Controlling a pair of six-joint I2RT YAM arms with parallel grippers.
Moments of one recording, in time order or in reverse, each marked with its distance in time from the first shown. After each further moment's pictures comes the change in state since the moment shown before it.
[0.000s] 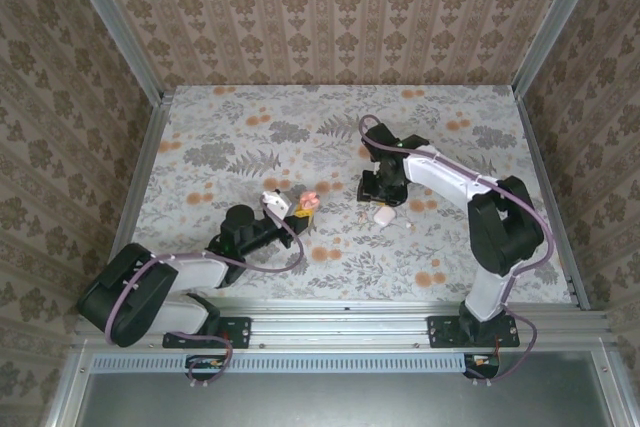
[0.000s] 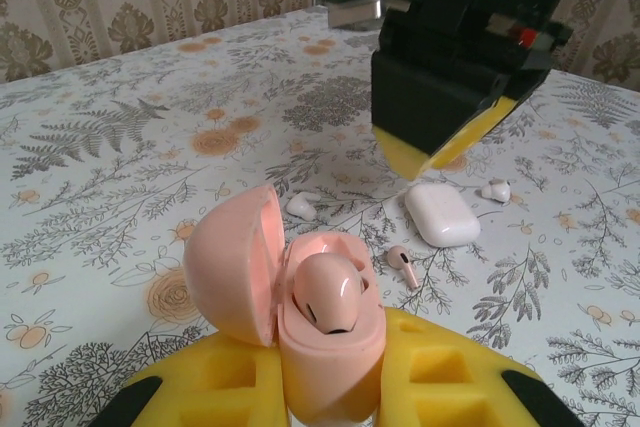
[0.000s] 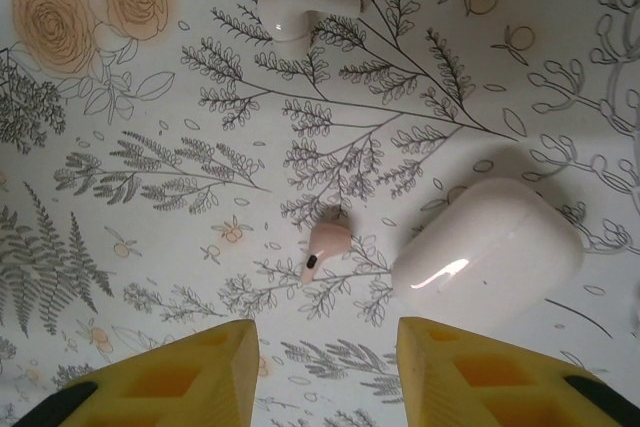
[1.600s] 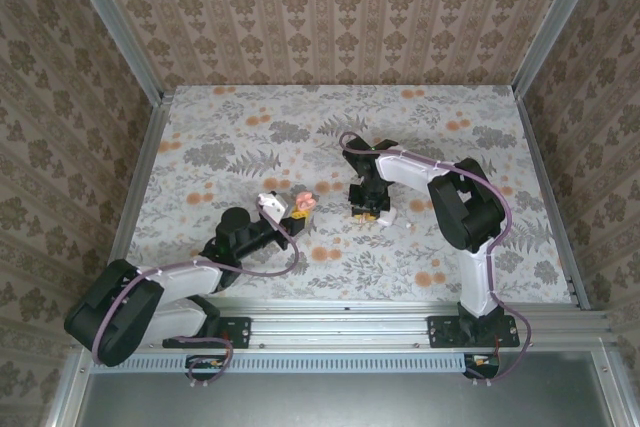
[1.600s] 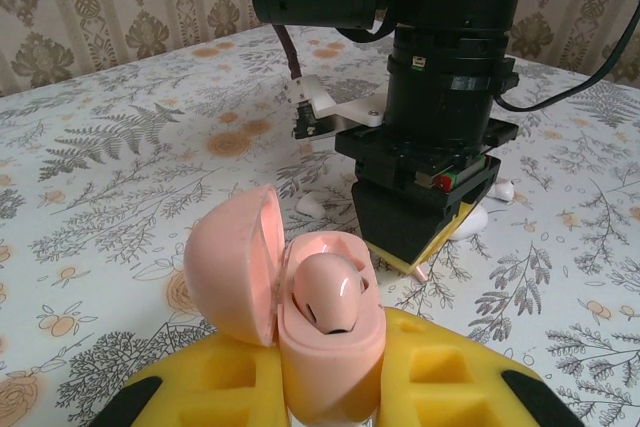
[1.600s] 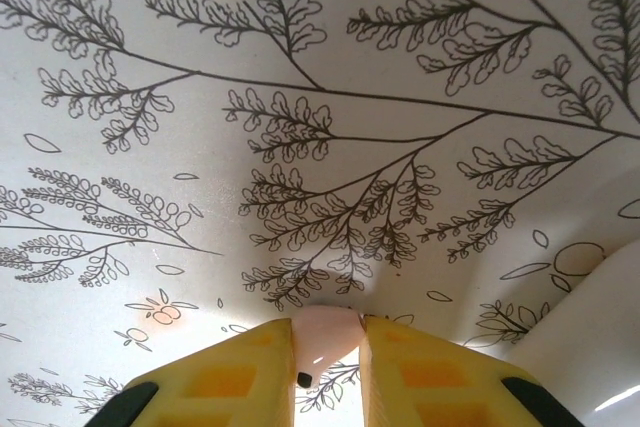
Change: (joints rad) left arm 0.000 -0.111 -0.019 -0.093 -0.027 0.015; right arm 0.054 0.239 0.097 -0.055 -0.002 0.039
